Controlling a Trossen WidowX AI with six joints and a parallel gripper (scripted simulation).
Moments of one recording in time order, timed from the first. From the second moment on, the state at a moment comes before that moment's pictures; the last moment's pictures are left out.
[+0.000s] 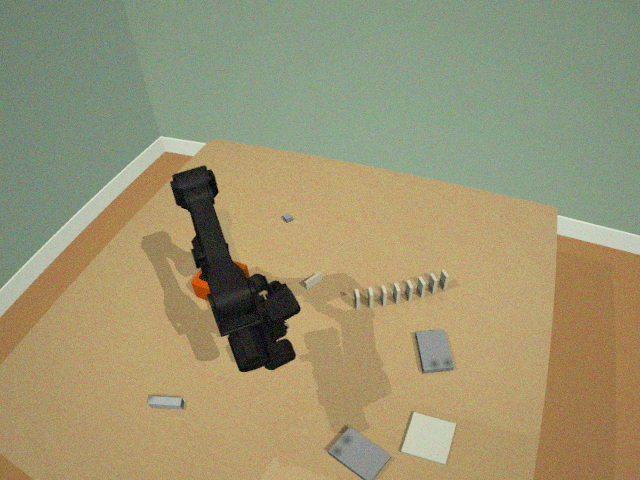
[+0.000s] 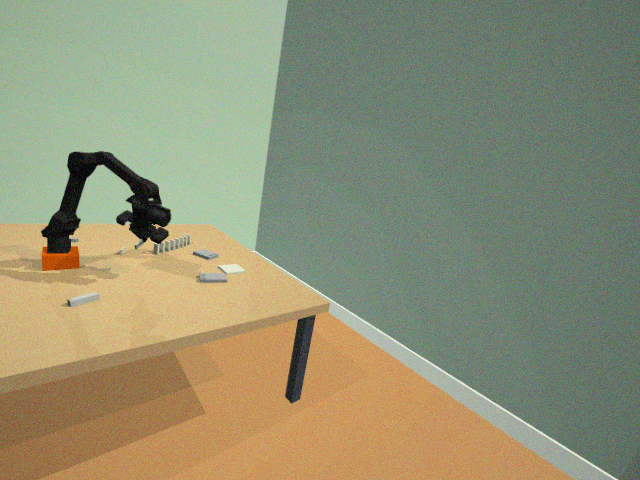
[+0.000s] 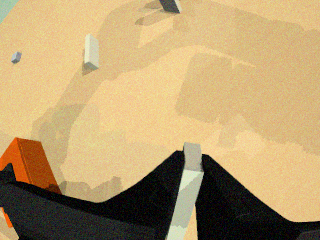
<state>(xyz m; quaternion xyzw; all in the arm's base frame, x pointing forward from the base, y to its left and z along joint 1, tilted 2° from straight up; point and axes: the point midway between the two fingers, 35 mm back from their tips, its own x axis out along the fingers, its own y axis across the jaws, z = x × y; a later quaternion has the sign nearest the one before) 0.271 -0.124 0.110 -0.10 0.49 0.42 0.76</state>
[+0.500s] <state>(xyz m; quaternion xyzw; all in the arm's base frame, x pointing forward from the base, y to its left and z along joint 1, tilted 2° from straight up) 0.268 -0.122 0.108 -0.04 0.27 0.45 0.85</state>
